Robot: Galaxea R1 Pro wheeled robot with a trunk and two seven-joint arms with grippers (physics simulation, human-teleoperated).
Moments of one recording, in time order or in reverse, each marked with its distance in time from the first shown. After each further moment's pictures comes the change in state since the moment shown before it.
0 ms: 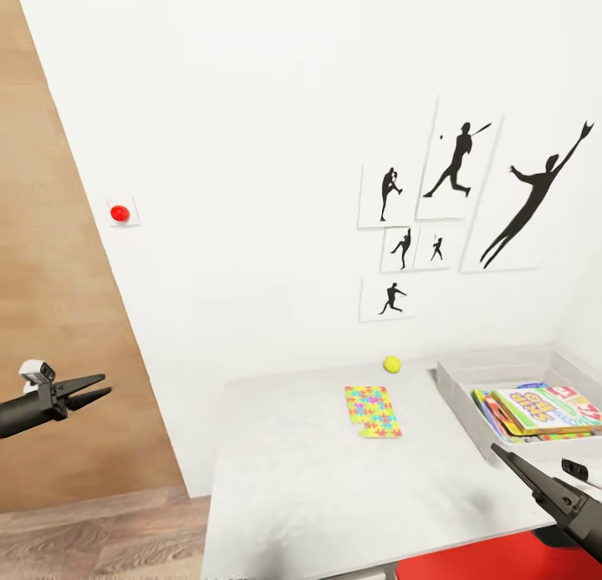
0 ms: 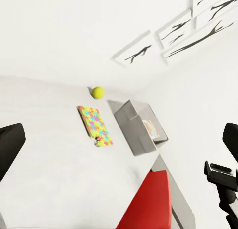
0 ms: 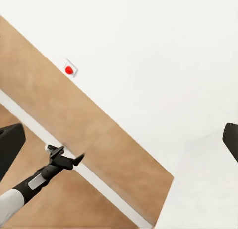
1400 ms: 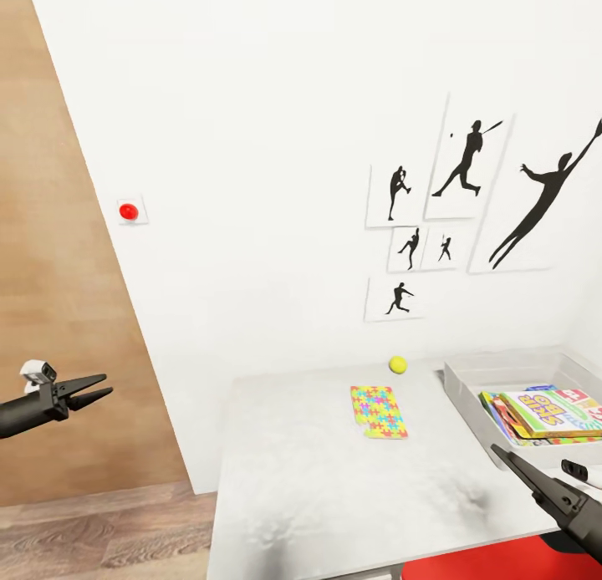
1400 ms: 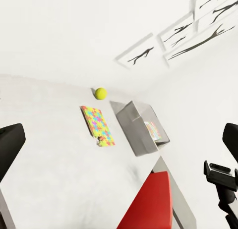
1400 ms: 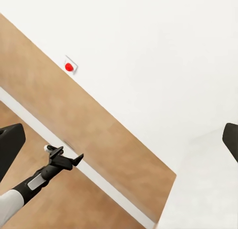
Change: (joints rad) left arm 0.000 -0.004 0.000 0.000 -0.002 0.000 0.000; right arm 0.000 0.000 0.000 0.003 0.000 0.001 -0.003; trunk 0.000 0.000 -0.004
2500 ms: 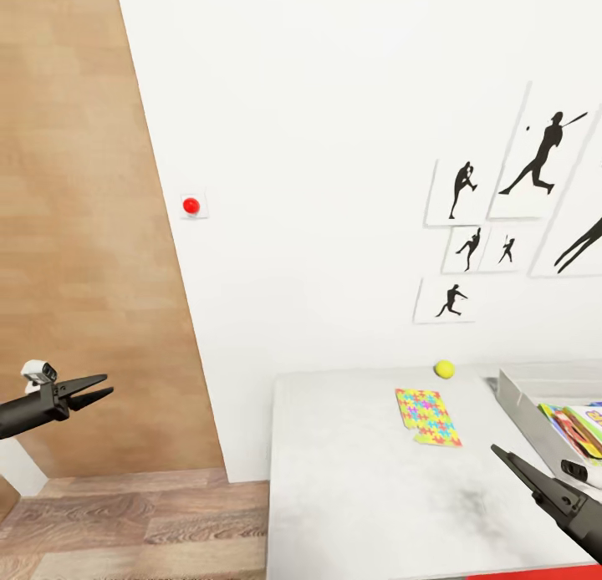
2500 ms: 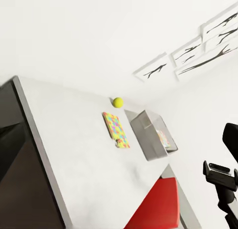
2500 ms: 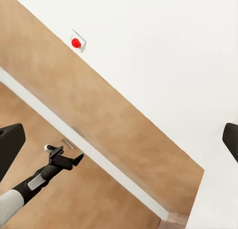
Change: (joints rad) left arm 0.000 -0.002 0.000 0.000 0.000 0.000 0.000; right arm 0.000 0.000 0.000 0.001 0.001 0.002 -0.001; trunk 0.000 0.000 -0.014
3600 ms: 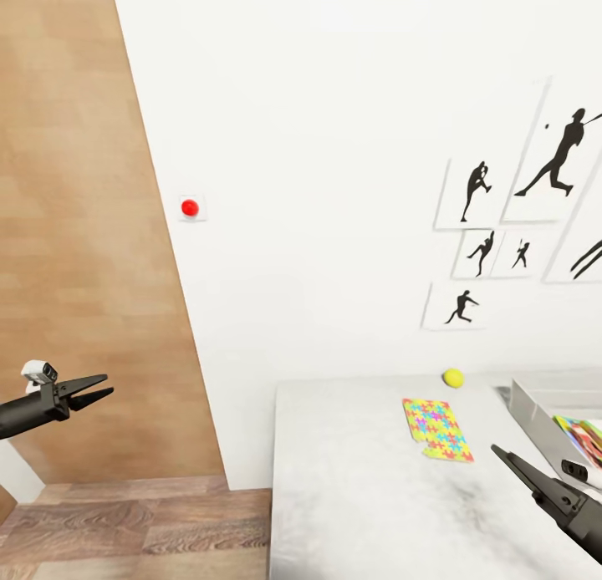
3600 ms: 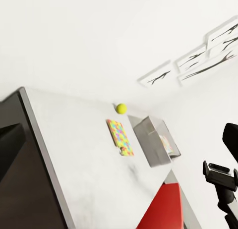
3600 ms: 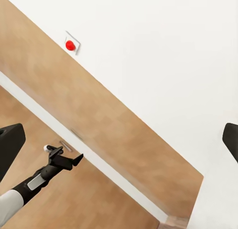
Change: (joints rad) left arm 0.000 -0.001 0.000 0.000 0.000 0.000 0.000; right arm 0.000 0.000 0.000 0.001 0.000 -0.001 0.000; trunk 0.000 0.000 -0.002
